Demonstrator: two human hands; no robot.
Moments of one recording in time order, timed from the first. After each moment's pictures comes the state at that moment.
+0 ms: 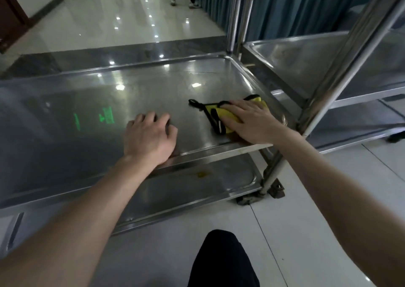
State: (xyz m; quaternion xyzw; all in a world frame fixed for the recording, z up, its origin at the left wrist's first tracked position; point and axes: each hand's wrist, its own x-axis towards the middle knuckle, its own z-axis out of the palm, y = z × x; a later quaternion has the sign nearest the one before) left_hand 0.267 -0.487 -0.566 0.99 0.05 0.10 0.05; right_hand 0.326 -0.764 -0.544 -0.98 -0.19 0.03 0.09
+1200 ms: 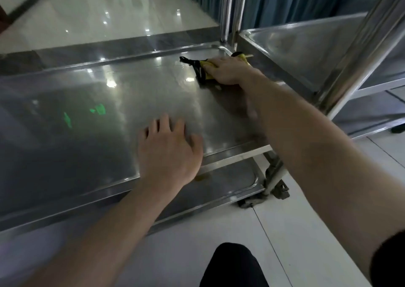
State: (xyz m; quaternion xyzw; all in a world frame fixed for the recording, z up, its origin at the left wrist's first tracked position) left_hand 0.261 -0.546 -0.579 0.99 0.02 0.14 0.03; right_hand 0.509 -0.727 -0.533 -0.99 -0.14 0.04 0.06
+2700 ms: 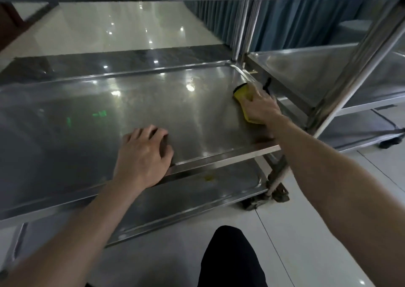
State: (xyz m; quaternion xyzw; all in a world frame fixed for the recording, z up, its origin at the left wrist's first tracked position) left_hand 0.232 -0.417 -0.577 0.99 -0.05 0.15 0.05; right_hand 0.404 -0.745 -0.544 -0.99 0.04 -0.01 0.14
